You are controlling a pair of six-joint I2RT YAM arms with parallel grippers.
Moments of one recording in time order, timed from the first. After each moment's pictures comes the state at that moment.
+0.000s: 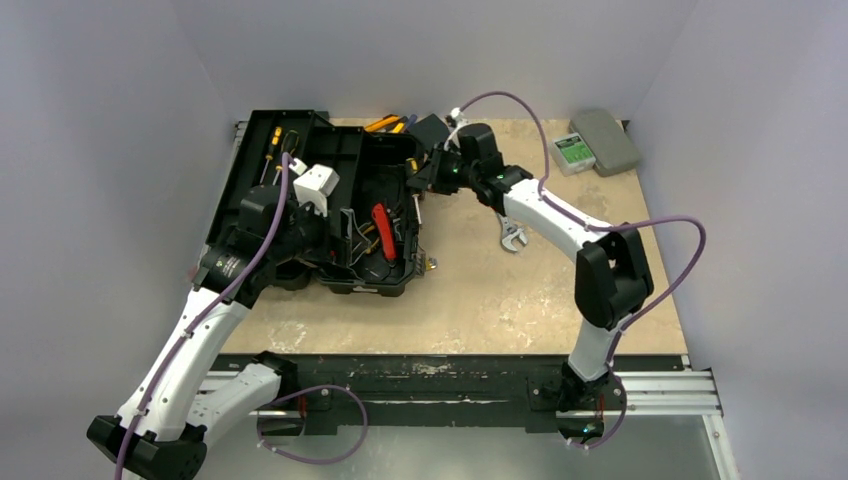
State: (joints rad) left arm -0.37 0.90 1.05 -0.67 0.28 -0.17; right arm 0.52 1.79 1.46 -0.17 -0.28 0.64
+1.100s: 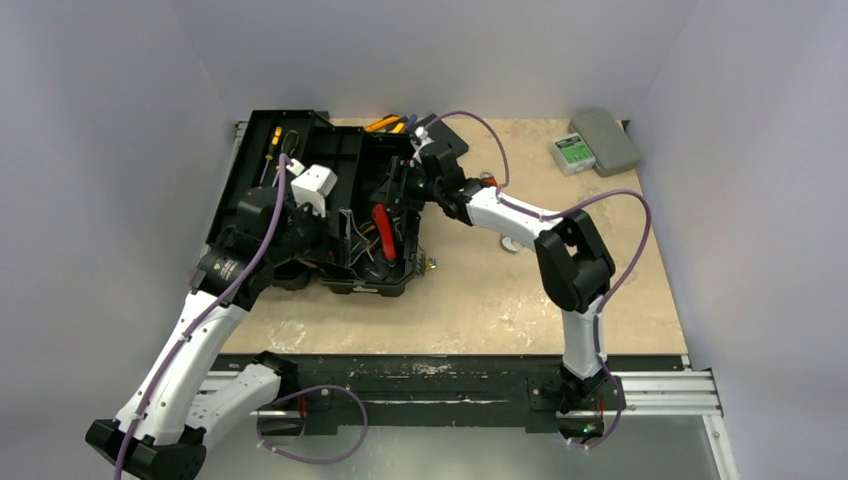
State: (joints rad) left arm -0.37 0.88 1.05 -0.68 0.27 -0.17; right arm 0.66 2.02 1.52 0.02 -0.28 0.79
